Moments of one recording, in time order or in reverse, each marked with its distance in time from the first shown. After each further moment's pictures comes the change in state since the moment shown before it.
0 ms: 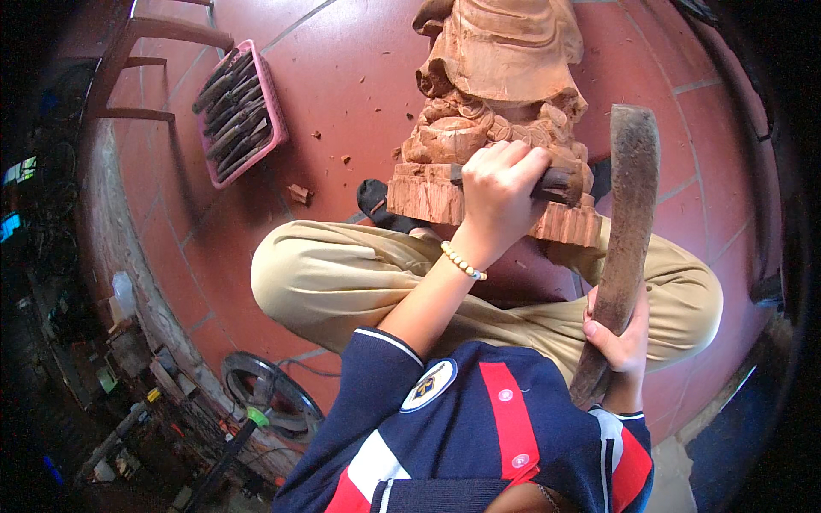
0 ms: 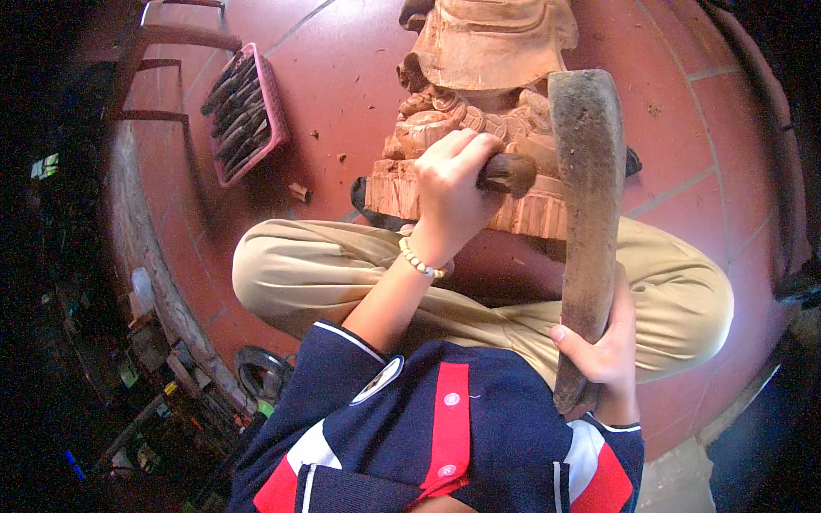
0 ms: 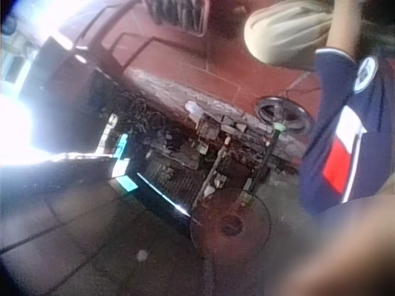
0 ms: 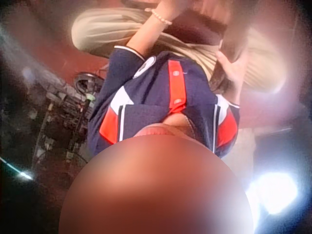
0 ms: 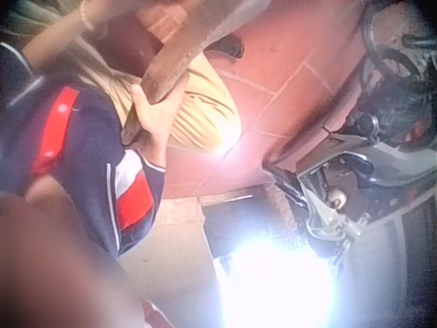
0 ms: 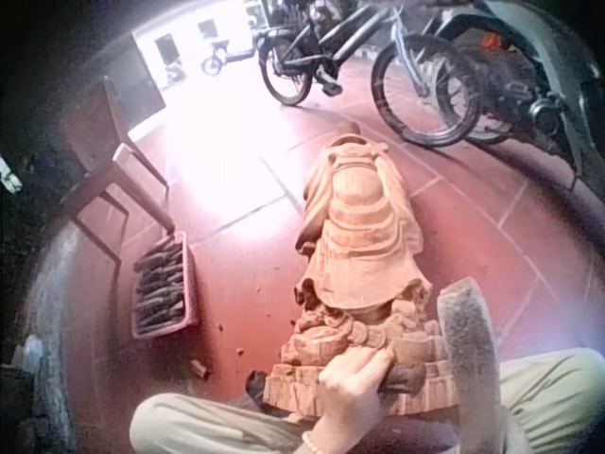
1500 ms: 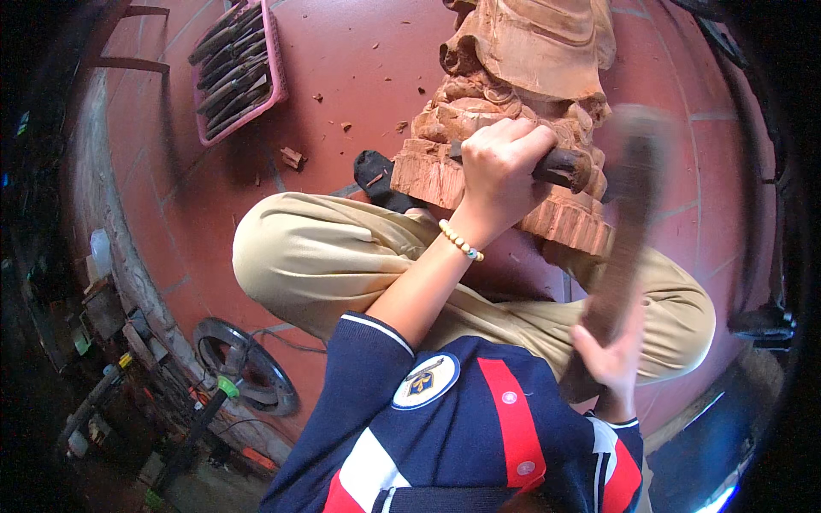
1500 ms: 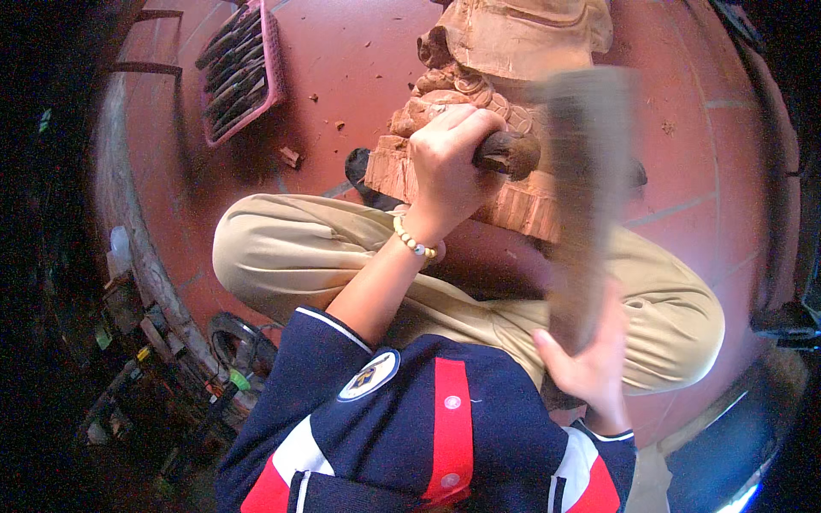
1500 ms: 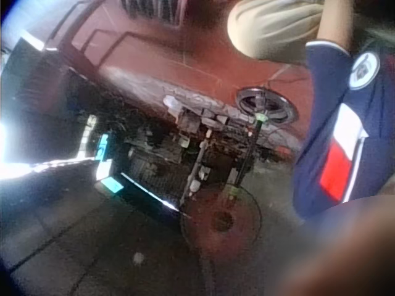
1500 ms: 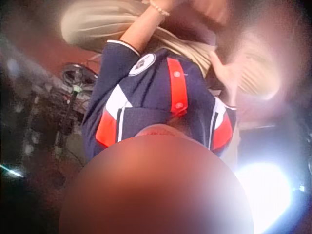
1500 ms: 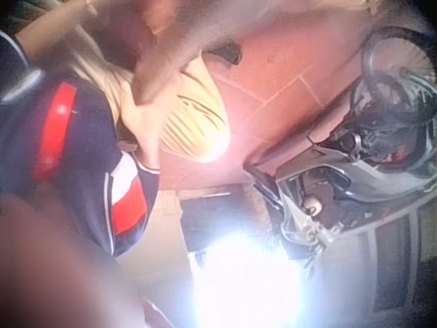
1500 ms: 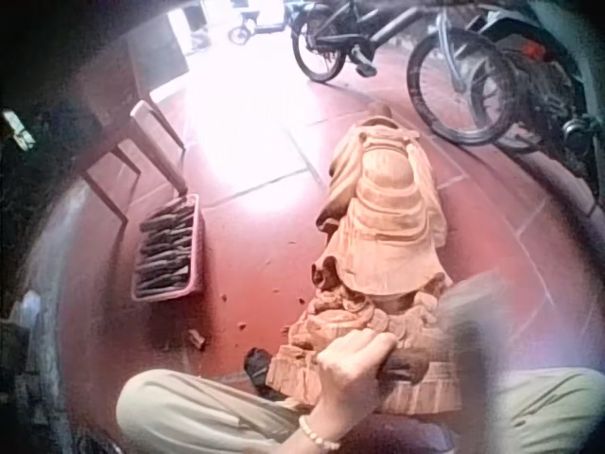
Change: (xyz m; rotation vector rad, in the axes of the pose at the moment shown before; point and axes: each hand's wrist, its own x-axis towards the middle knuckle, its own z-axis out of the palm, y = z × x) left_hand -0.001 -0.025 -0.003 -0.024 0.163 -0.072; right_hand 0.009 -0.019 0.018 -0.510 -0.050 -0.038
